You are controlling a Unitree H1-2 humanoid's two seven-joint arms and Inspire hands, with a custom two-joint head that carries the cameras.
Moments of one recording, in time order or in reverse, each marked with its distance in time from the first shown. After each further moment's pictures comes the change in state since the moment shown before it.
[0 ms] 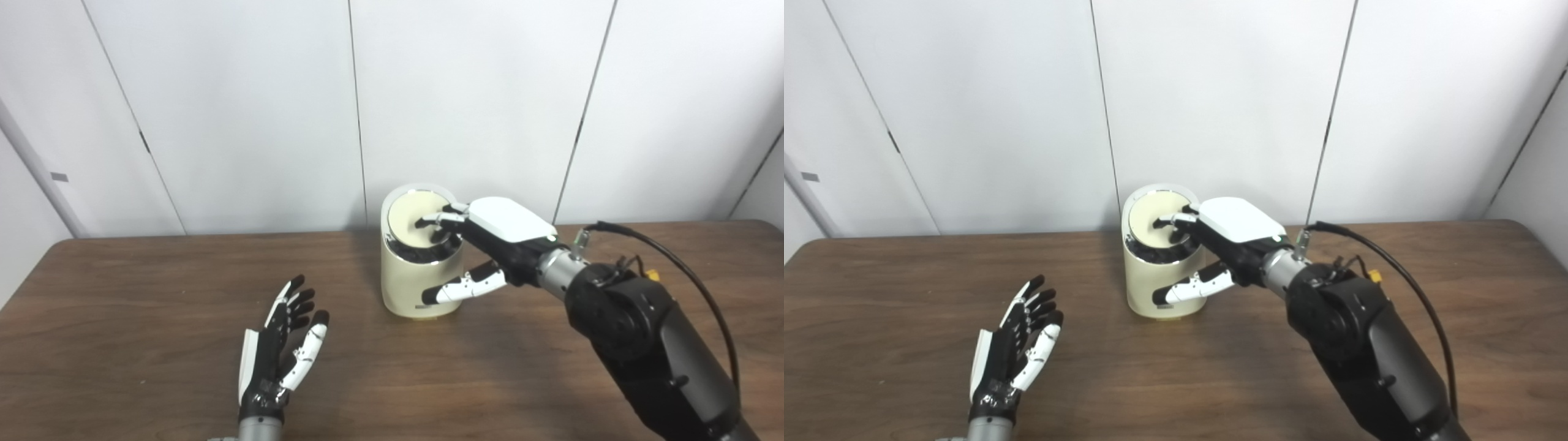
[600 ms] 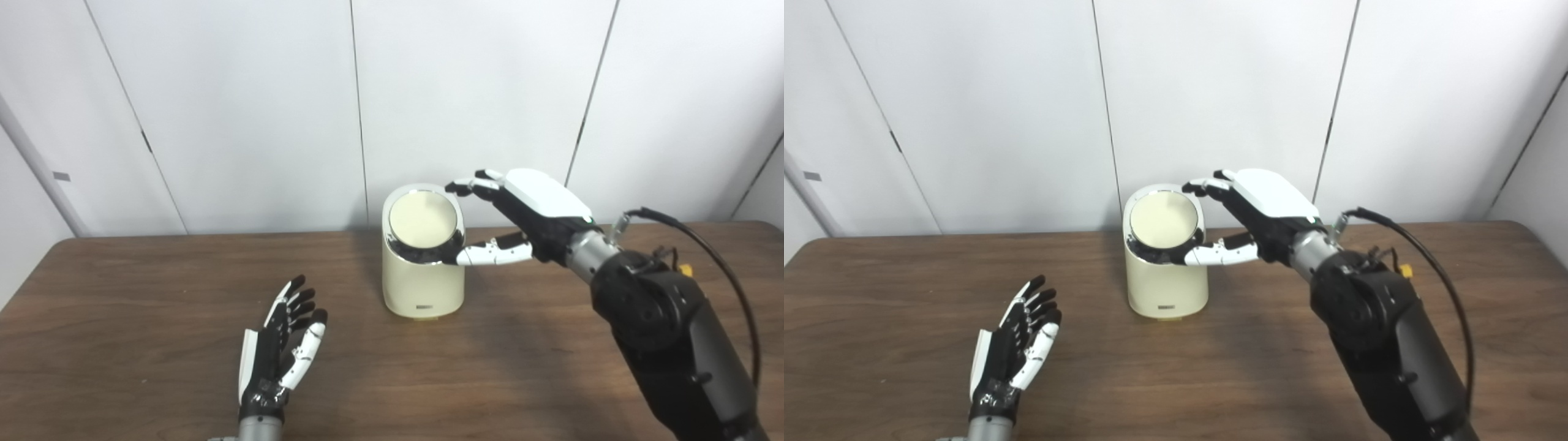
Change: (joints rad) left arm 0.000 0.000 0.012 -0.011 -0.050 0.006 -0.010; right arm 0.051 0.023 -0.110 -0.036 0.016 0.044 -0.040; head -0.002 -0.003
